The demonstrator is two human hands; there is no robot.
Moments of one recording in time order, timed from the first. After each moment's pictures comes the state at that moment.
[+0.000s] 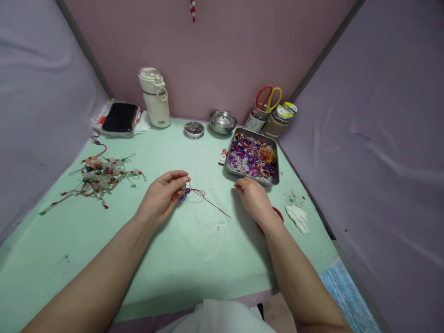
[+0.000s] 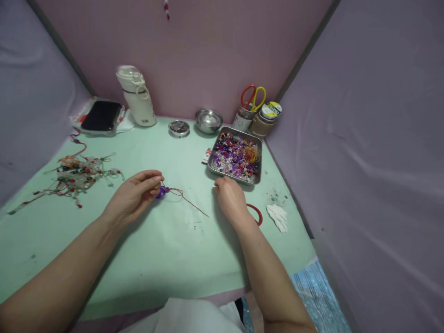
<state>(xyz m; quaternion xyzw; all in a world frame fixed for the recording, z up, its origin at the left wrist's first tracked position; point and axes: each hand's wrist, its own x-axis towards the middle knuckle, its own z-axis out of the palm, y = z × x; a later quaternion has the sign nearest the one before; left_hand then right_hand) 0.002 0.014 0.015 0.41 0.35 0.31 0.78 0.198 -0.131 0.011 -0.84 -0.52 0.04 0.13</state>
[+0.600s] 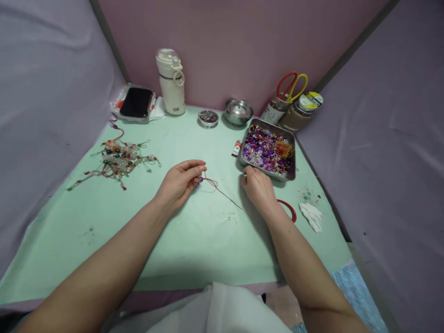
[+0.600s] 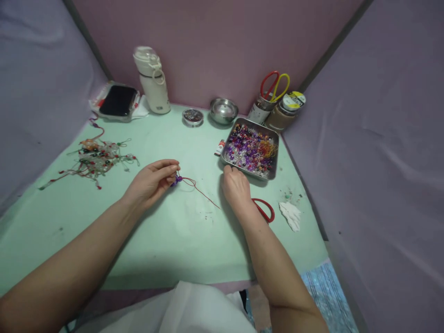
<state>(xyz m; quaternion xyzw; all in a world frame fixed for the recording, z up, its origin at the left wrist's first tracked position) 0.003 0.014 0.008 0.41 0.33 0.30 0.79 0.188 -0.110 -0.003 -0.86 -0.51 0.00 0.09</state>
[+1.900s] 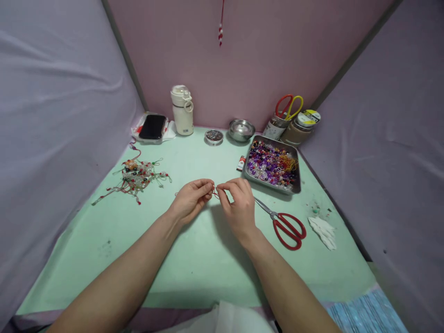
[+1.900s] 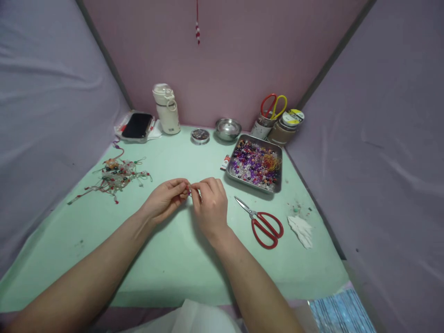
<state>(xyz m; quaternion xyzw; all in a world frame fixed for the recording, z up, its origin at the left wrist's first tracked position) 0.002 0.009 0.011 0.38 0.27 0.26 0.84 0.106 -0.089 0.014 -0.68 -0.55 -0.10 0.48</state>
